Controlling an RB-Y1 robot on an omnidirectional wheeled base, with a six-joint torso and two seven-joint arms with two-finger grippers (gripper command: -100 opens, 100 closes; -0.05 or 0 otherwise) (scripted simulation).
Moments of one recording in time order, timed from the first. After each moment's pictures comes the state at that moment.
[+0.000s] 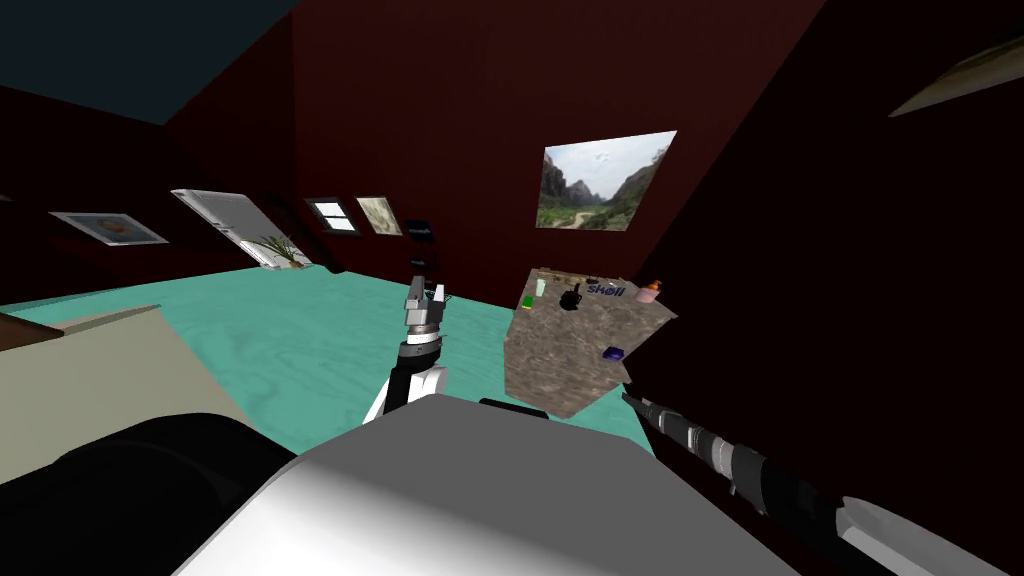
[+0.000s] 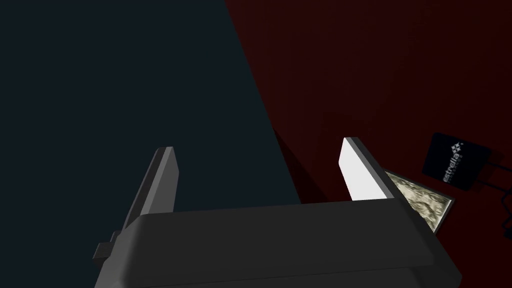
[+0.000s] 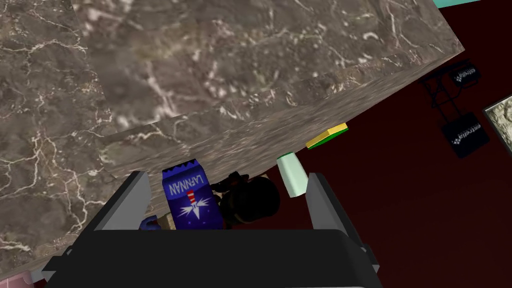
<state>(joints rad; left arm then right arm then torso) 0.50 -0.04 0.03 -2.30 -0.01 -0.56 -0.02 0.84 -1.26 -0.01 -1.79 0.38 -0.43 -0.23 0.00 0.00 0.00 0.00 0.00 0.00</state>
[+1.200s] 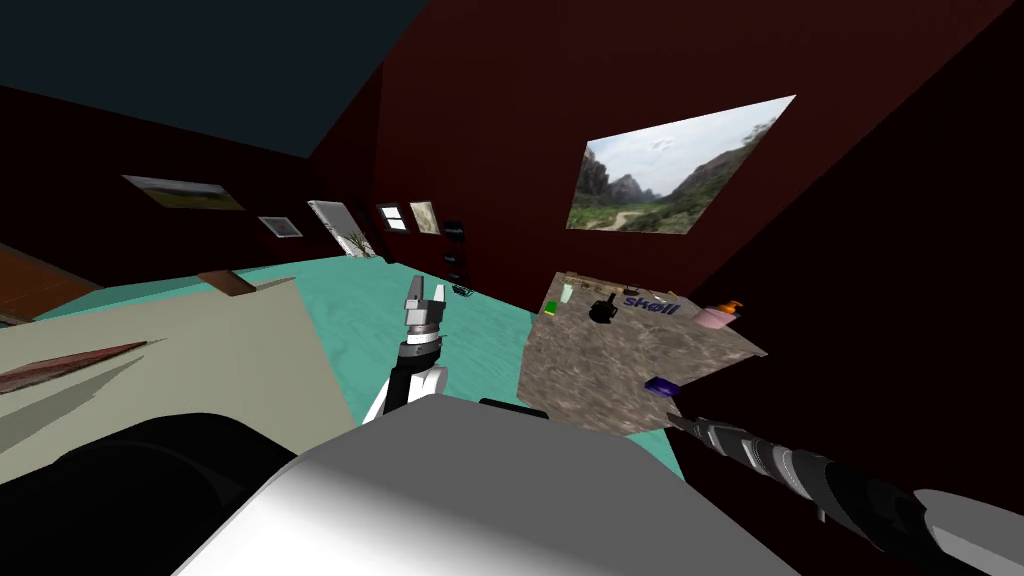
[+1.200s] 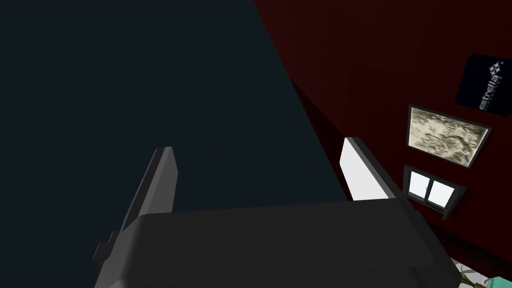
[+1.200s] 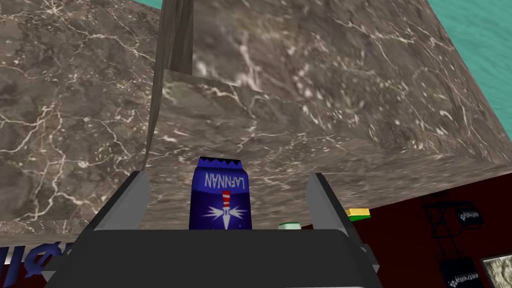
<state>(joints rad) 0.50 -0.04 0.03 -2.30 -0.01 -0.56 -0.02 0.92 -1.56 -0.02 -1.60 0.42 -0.37 -0.26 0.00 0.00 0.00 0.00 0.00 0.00</state>
